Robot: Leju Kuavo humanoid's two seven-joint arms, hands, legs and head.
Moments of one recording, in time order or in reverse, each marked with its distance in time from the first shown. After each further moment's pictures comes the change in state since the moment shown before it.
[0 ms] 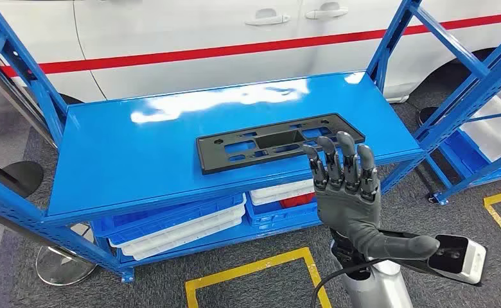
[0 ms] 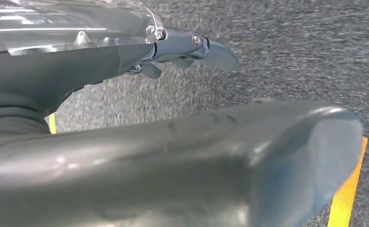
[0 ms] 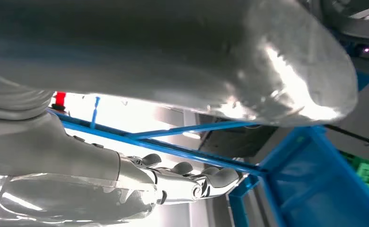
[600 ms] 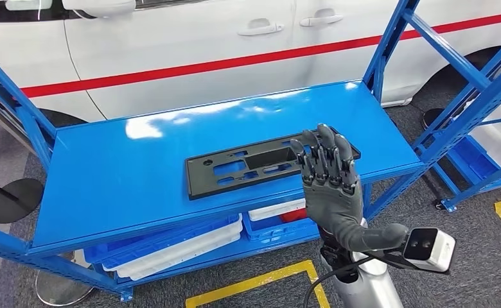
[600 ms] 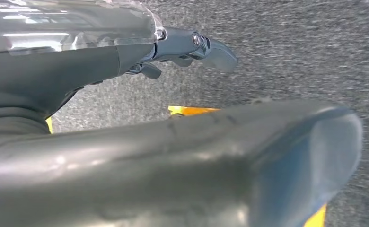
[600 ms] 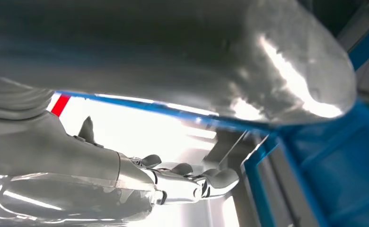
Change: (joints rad) left arm -0.003 0.000 0.002 0.003 -0.006 0.009 -0.004; right arm -0.005 -0.004 0.058 0.066 0.021 -0.136 0.001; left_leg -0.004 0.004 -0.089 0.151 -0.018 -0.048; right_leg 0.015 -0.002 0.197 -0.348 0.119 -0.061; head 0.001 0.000
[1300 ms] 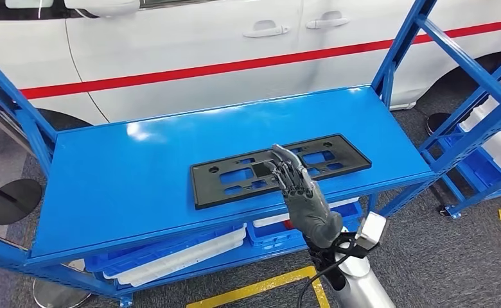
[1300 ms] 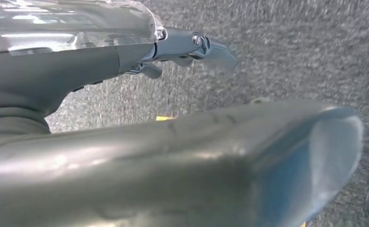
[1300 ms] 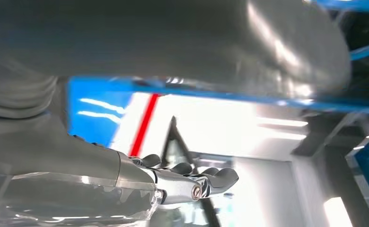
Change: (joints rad) left arm 0.006 0.003 0.000 0.000 -0.002 0.007 -0.004; right arm 0.003 -0.076 0.090 0.229 0.078 -0.168 0.081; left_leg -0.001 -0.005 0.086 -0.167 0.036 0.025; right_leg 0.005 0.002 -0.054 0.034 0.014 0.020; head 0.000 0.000
